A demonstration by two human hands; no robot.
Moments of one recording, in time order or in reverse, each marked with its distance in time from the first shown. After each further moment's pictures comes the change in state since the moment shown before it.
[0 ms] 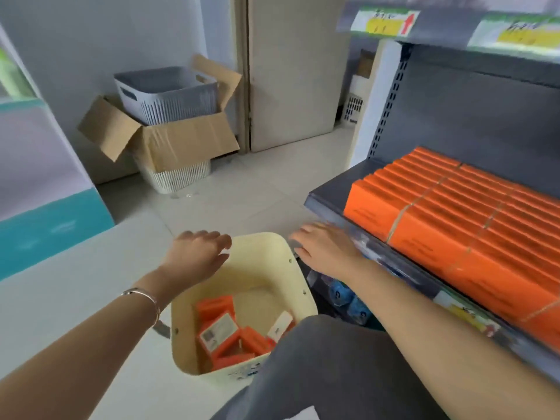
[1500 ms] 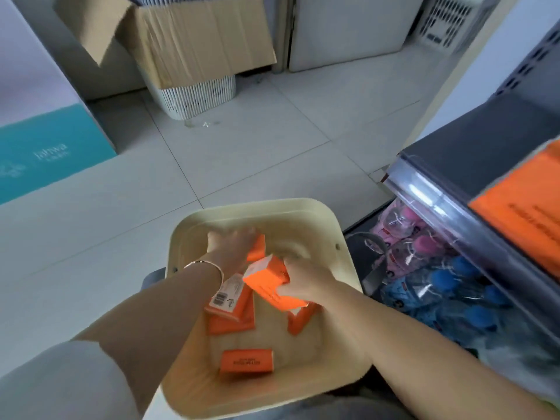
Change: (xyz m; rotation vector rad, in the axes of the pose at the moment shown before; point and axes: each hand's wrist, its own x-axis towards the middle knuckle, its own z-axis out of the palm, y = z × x) left_hand 0.098 -0.026 0.215 -0.035 -0.548 -0.261; right_hand 0.118 -0.044 0.224 0.400 -0.599 0.133
